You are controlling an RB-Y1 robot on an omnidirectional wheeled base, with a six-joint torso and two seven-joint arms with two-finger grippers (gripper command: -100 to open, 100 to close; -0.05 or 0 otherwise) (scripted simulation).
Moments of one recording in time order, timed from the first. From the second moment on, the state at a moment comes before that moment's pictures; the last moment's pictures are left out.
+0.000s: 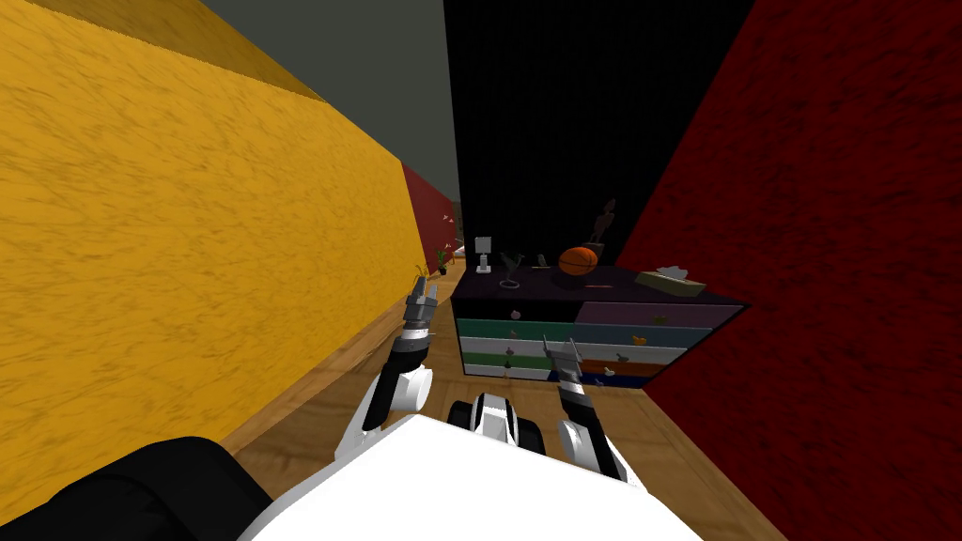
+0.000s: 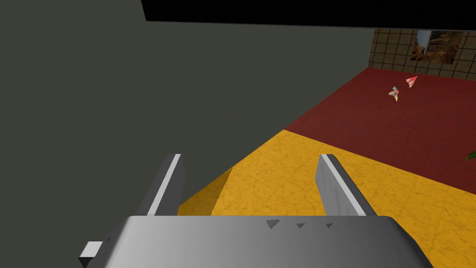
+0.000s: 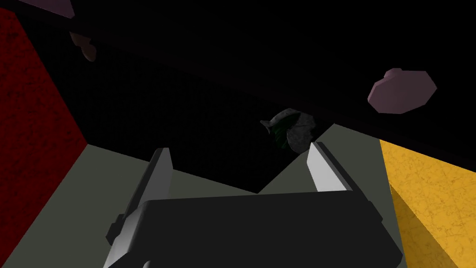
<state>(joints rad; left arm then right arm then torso) 0.46 -0.03 -0.06 -2.37 -0.07 -0.38 -0.03 0.10 -0.20 0.18 -1.12 -0.32 -0.98 1.93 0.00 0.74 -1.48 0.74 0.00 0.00</state>
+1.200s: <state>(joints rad) 0.46 -0.03 -0.06 -2.37 -0.07 -0.38 -0.03 0.03 -0.20 0.21 -0.94 -0.30 -1.06 2.25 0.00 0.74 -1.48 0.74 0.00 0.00</state>
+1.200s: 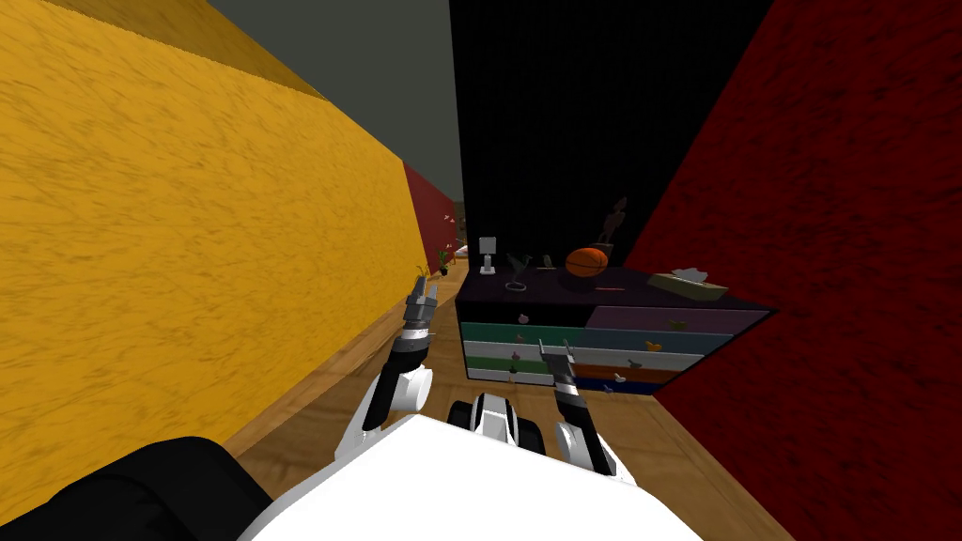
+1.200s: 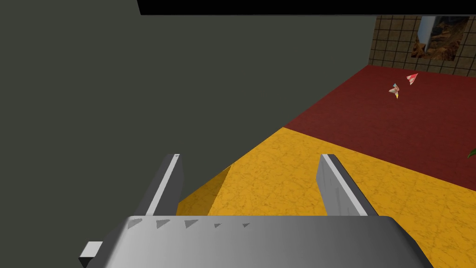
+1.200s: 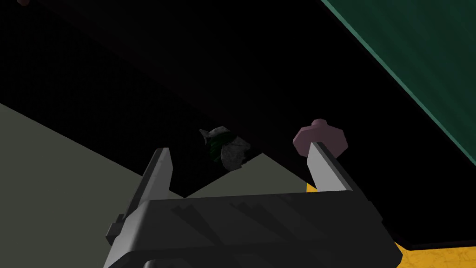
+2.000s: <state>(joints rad) 0.46 -0.03 -0.06 -2.37 -0.07 -0.38 -0.03 -0.02 -0.19 0.23 -0.84 -0.27 -1.11 2.47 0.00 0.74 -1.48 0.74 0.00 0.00</state>
